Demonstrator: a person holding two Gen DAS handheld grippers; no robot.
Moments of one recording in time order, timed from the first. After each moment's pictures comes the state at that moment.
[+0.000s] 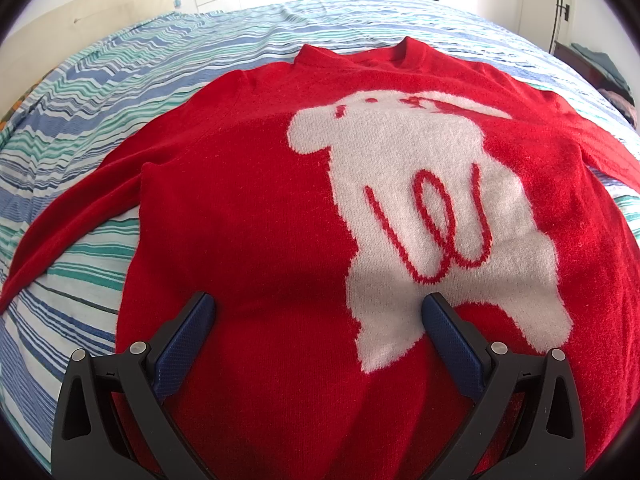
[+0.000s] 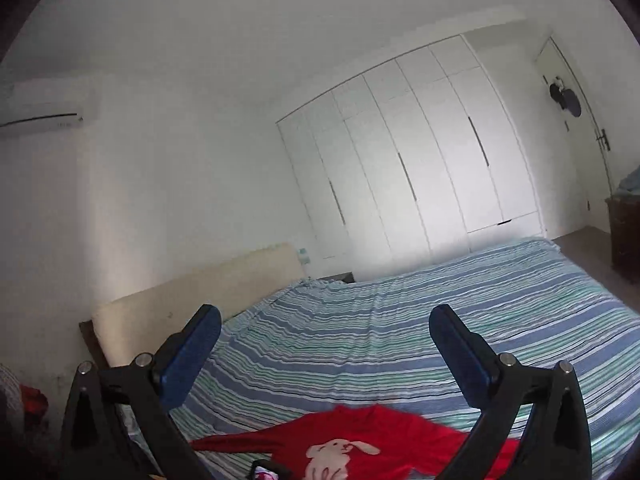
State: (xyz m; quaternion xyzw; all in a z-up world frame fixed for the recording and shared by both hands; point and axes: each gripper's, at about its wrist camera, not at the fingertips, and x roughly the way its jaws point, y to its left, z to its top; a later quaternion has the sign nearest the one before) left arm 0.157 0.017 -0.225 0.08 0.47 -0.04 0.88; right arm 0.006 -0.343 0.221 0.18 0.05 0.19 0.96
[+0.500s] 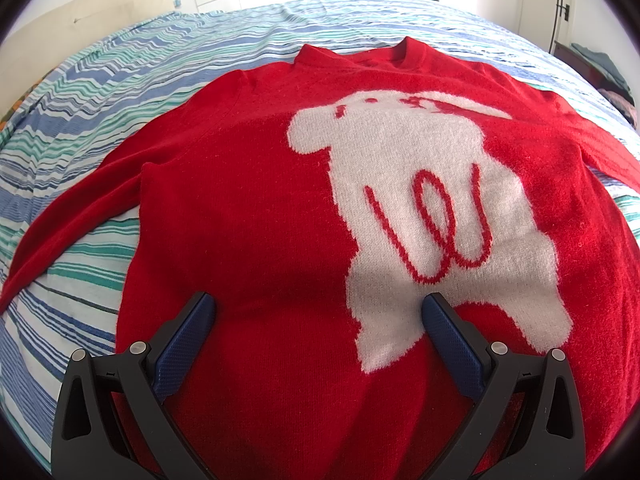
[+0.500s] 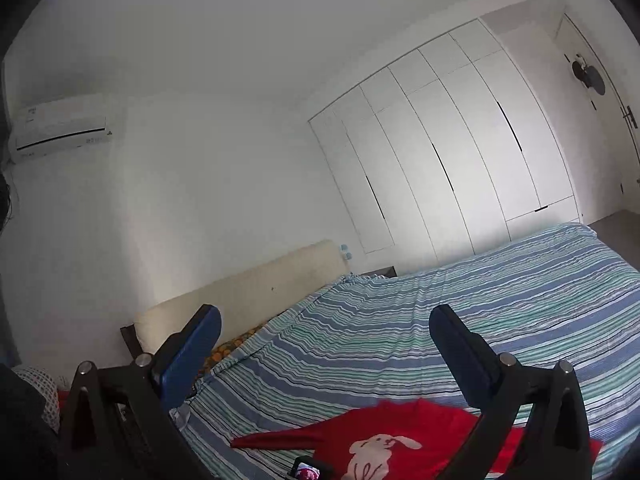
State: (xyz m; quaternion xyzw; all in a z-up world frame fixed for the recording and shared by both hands) left arm 0.157 0.017 -0.225 0.08 0.47 -0.04 0.88; right arm 0.001 -0.346 0.215 0.20 0.05 0.25 0.95
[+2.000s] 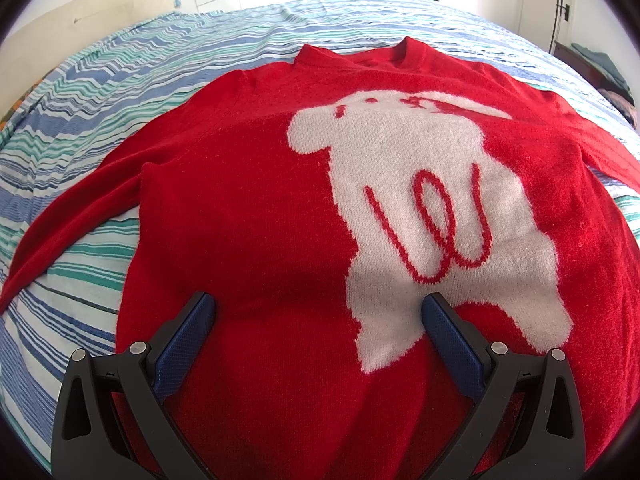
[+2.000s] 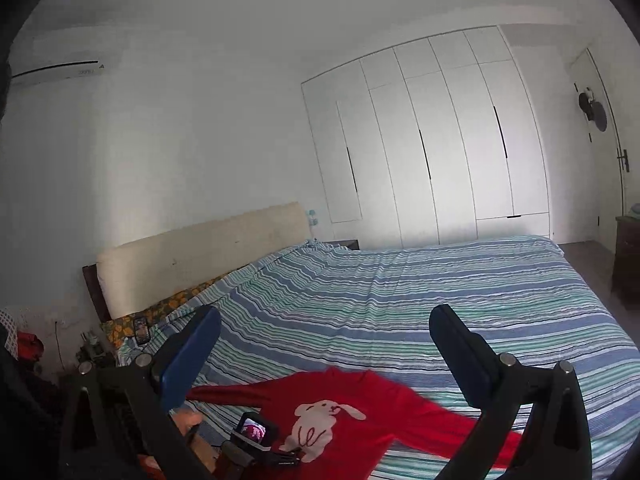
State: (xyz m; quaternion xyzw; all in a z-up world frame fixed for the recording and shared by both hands) left arm 0.156 0.016 -0.225 0.07 0.47 -0.04 0.88; right arm -0.024 -0.325 0.212 0.10 0.10 0.20 0.97
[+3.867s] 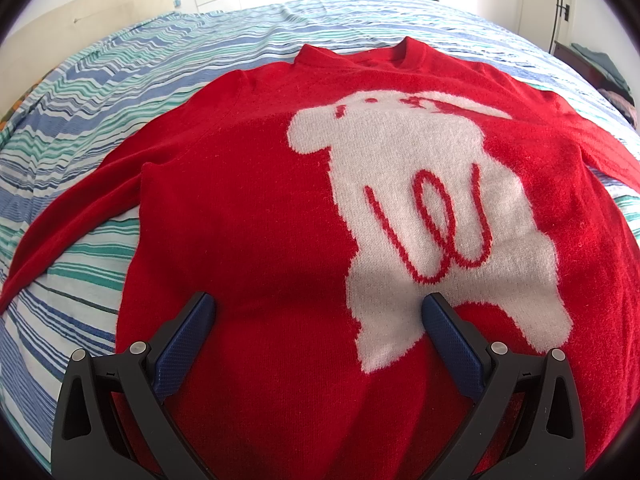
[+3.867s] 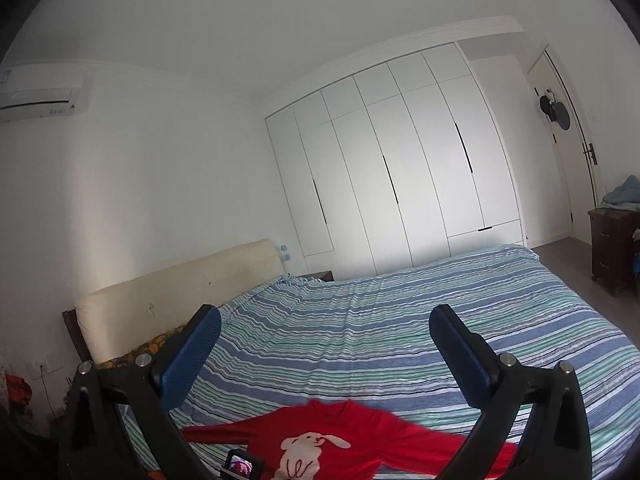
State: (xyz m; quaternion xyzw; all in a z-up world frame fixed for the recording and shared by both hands) left arm 0.155 0.016 -0.225 0.07 0.47 -0.04 0.88; right arm -0.027 -0.360 0.232 0.15 0.05 0.14 0.98
